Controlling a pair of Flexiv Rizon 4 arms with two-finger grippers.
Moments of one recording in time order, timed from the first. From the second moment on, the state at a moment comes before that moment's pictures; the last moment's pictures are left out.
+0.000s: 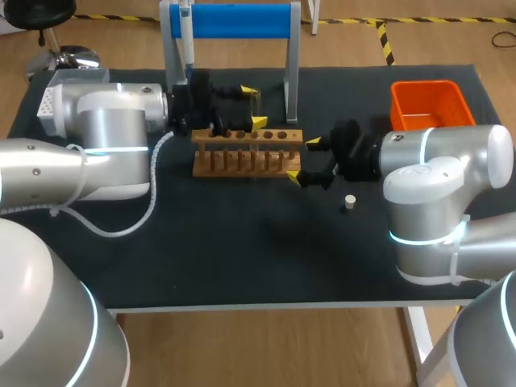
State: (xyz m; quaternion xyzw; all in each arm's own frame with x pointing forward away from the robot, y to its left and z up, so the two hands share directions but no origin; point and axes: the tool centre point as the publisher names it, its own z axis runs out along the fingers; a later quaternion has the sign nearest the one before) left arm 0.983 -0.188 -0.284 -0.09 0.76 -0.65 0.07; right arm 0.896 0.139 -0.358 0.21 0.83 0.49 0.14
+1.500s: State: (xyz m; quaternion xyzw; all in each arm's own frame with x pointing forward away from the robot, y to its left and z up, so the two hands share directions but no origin) left arm 0.936 -0.061 -0.246 -0.22 0.81 -0.53 0.12; right arm 0.896 0.139 -0.358 0.21 0.83 0.49 0.14
